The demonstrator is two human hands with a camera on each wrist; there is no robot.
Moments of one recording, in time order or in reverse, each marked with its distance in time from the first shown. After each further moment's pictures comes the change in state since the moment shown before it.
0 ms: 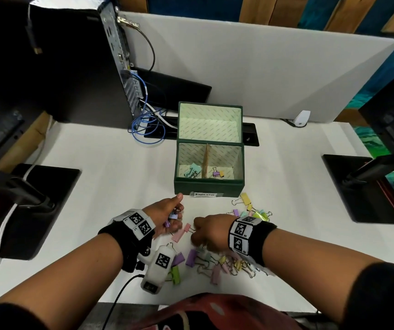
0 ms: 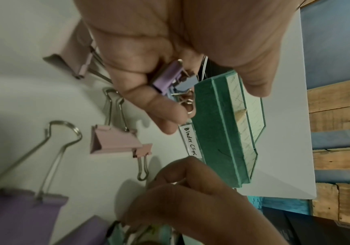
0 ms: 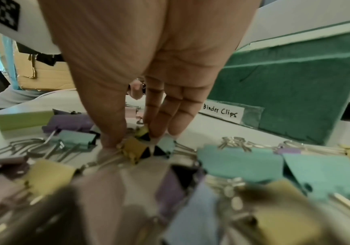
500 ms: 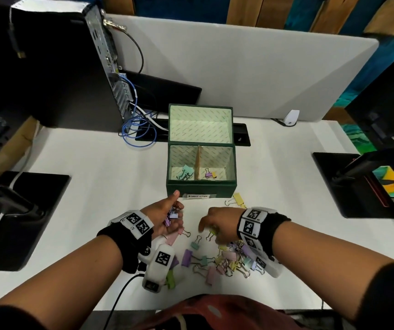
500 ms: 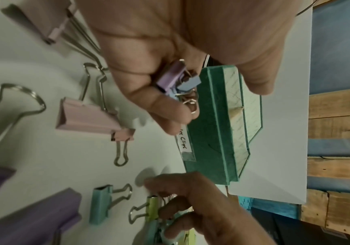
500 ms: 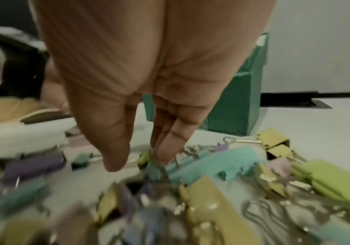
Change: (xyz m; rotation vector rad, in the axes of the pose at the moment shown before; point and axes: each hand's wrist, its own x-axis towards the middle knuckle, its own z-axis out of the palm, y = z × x) left_hand -0.003 0.006 0.014 -0.038 -0.008 0.021; right_hand -0.024 0.018 -0.019 0.257 -0.116 0.322
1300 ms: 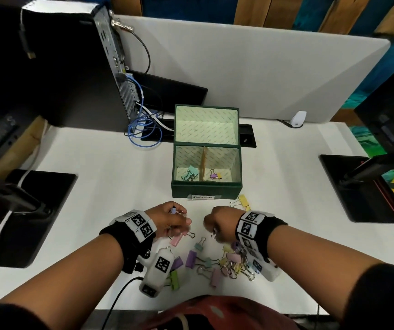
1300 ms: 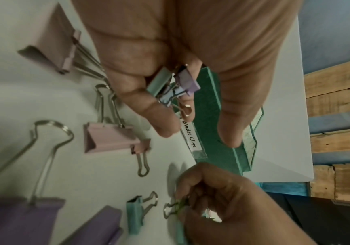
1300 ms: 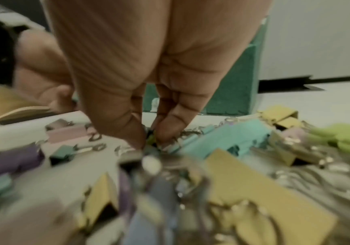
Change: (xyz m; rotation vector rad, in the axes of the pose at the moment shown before) left_hand -0.007 -0.004 -0.015 0.226 -0.097 0.060; right_hand 0.019 0.004 0.009 0.021 0.136 0.000
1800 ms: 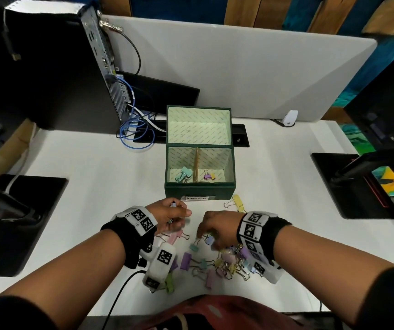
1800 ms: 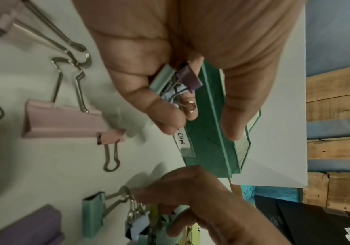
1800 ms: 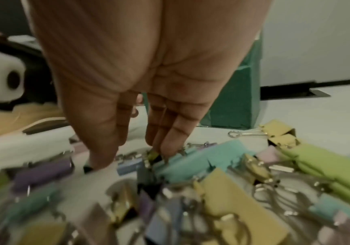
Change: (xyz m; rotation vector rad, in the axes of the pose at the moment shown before) left_hand 0.009 0.016 0.010 -0.069 -0.013 -0.021; right_hand -0.016 -0.002 -0.009 -0.002 -0.134 -0.063
